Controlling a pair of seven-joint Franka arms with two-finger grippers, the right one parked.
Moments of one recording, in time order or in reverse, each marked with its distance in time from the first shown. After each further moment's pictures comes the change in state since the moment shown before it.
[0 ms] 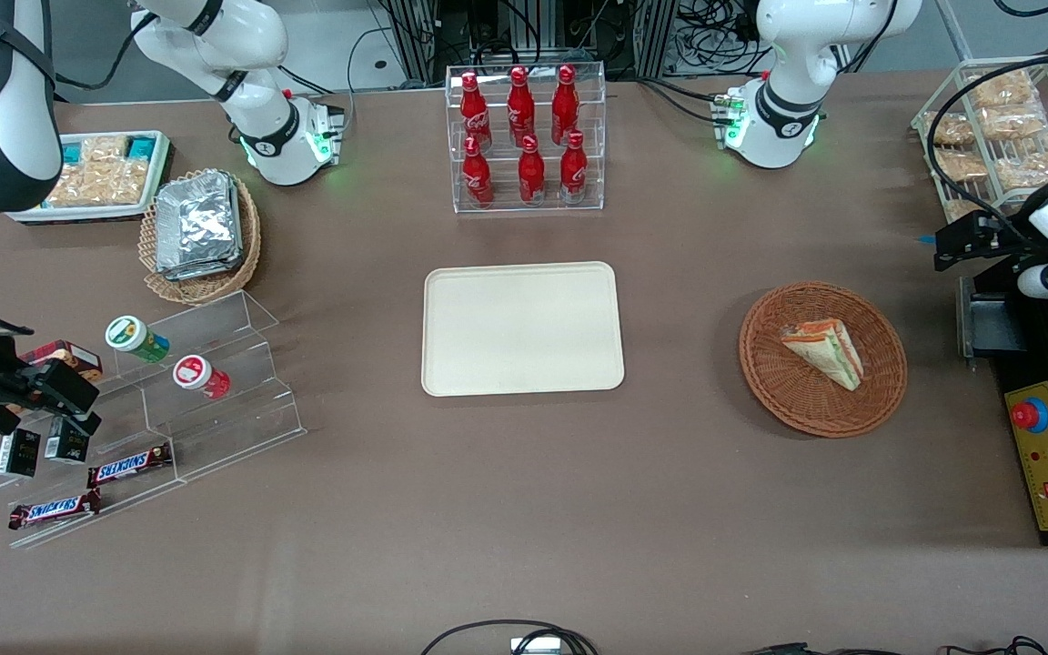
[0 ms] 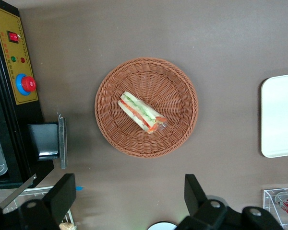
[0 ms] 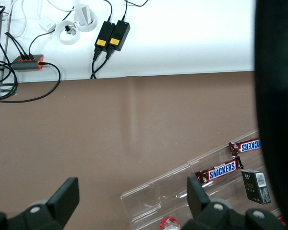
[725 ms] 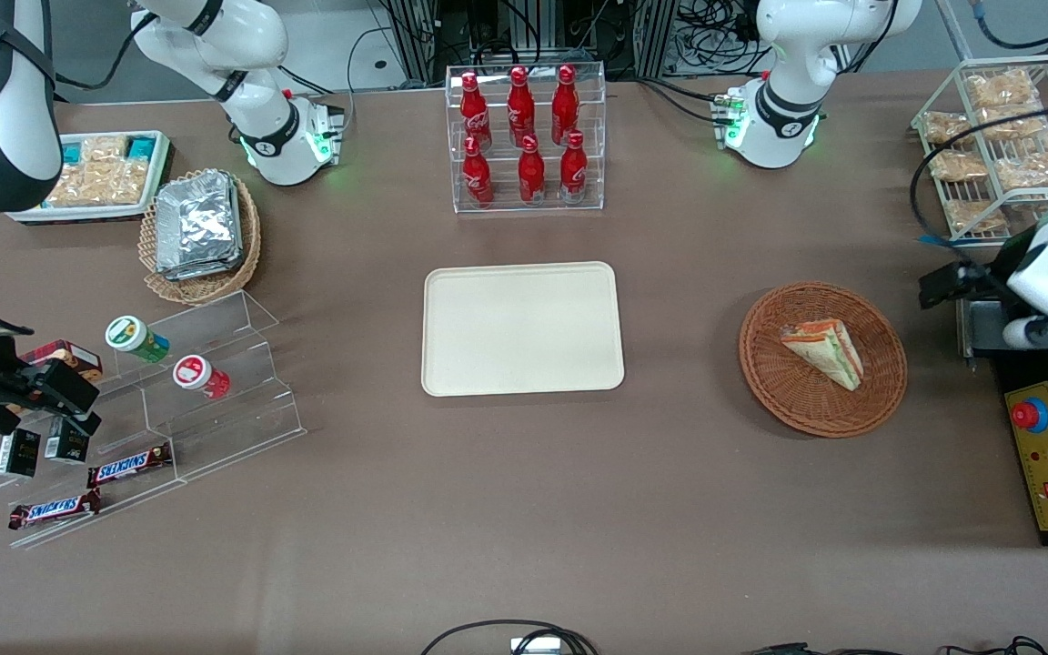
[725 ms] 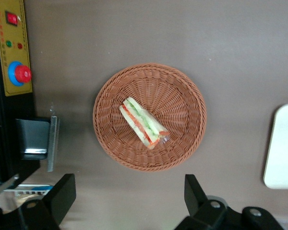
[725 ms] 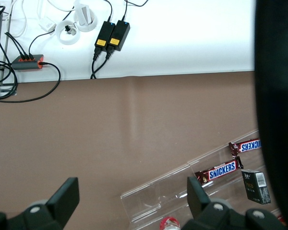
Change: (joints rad) arm 0.001 0.063 0.003 -0.107 0.009 0.150 -0.193
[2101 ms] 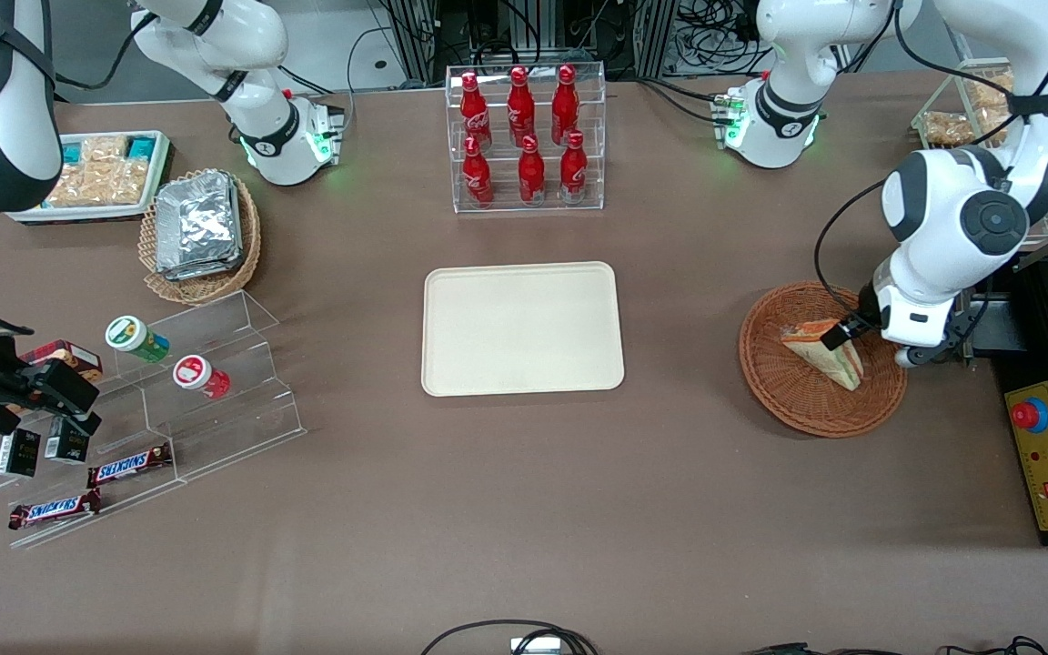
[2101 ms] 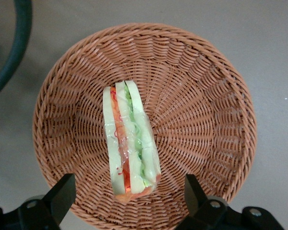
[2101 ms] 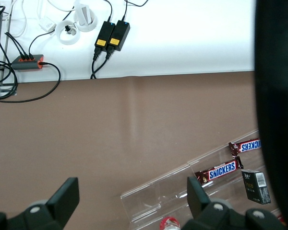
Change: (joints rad) arm -0.007 -0.041 -0.005 -0.678 0.002 0.734 -0.537
